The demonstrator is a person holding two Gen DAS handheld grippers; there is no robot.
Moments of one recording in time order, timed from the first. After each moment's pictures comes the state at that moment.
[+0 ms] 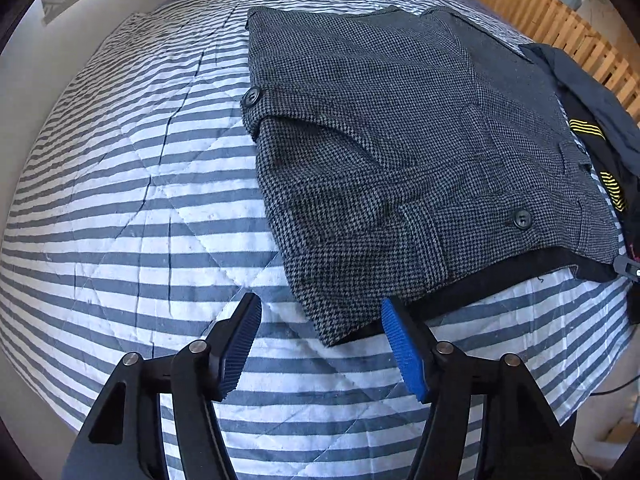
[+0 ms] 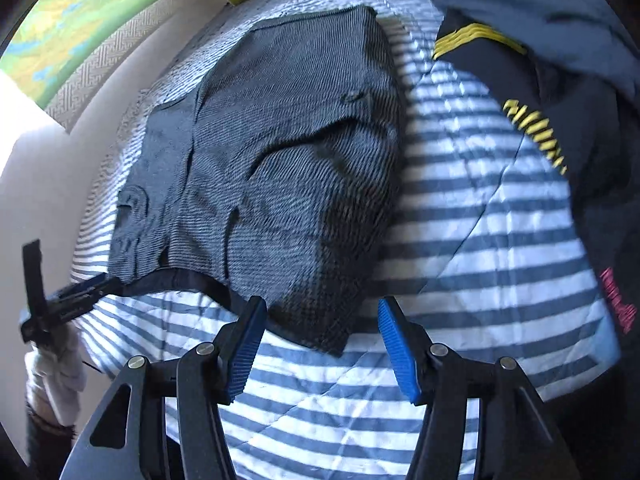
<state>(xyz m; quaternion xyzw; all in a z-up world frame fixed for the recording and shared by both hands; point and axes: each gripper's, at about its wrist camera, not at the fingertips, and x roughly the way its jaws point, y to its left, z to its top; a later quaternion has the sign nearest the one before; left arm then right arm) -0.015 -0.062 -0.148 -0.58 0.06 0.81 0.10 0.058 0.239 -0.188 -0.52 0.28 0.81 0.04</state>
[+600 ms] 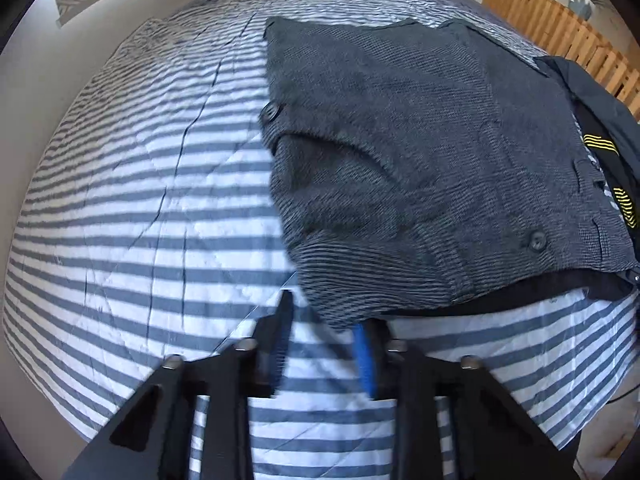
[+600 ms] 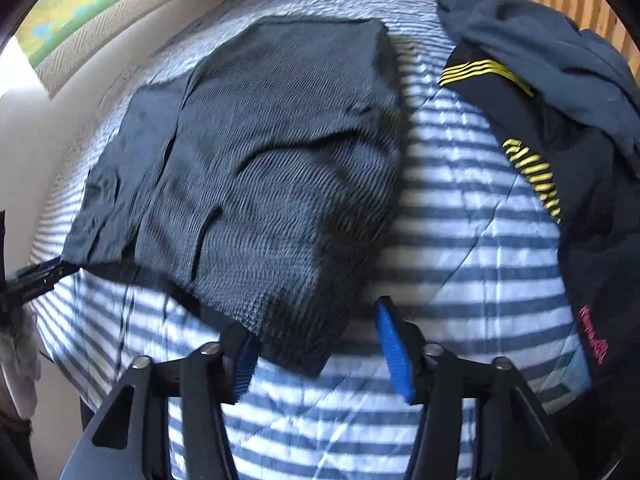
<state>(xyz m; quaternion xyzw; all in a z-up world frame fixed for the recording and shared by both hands) -0.017 -0.057 -0.145 -0.56 0.06 0.82 0.08 0.041 0.231 -0.185 -0.53 0.18 0.82 0.10</state>
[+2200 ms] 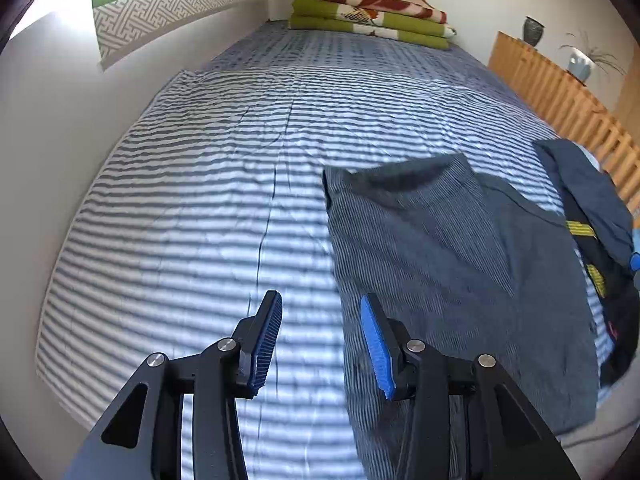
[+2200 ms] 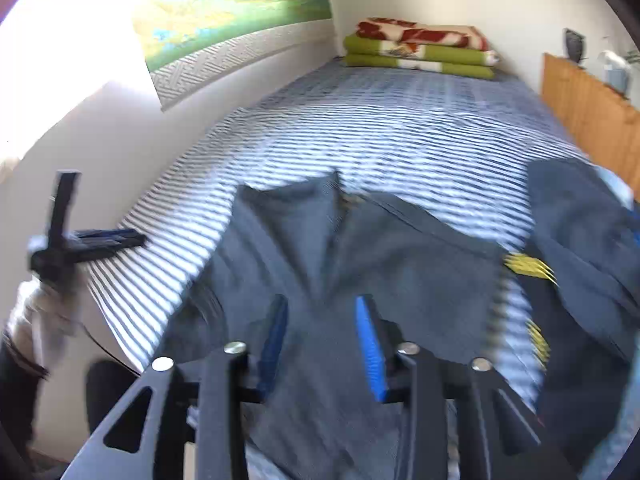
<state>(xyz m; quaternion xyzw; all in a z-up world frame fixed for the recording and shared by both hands) -0.050 -0.115 -0.019 -0.49 0.02 0.87 0.07 -0.036 0.151 -0.029 -0.42 0.09 0.90 -0.04</state>
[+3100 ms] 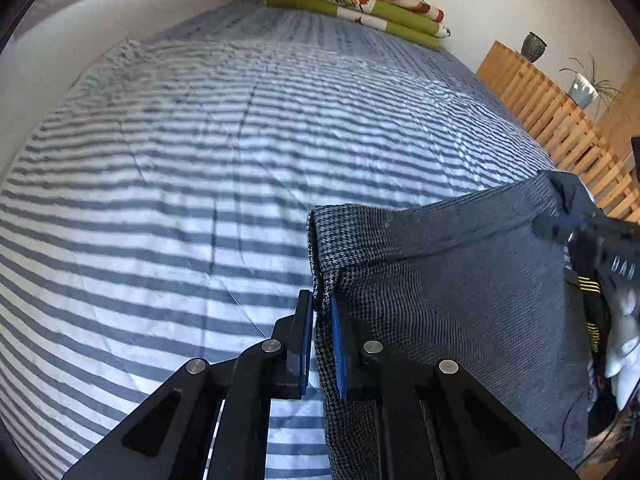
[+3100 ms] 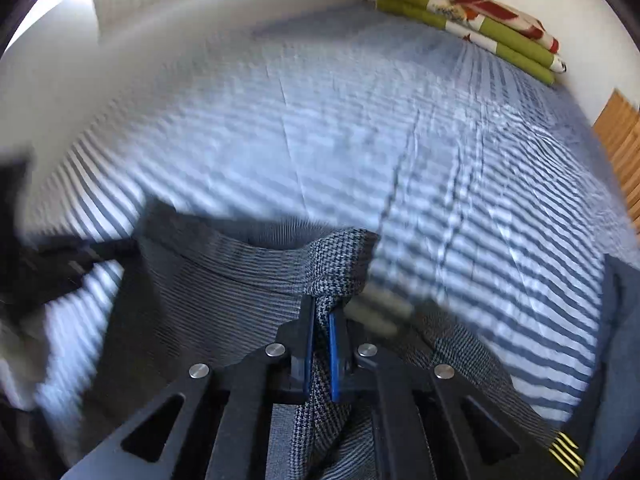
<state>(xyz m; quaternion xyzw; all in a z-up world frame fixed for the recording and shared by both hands) -0.208 -0.119 -0.119 -0.50 -0.04 0.85 0.14 -0.261 0.154 -0.104 -0.50 0.04 0.87 -0.03</state>
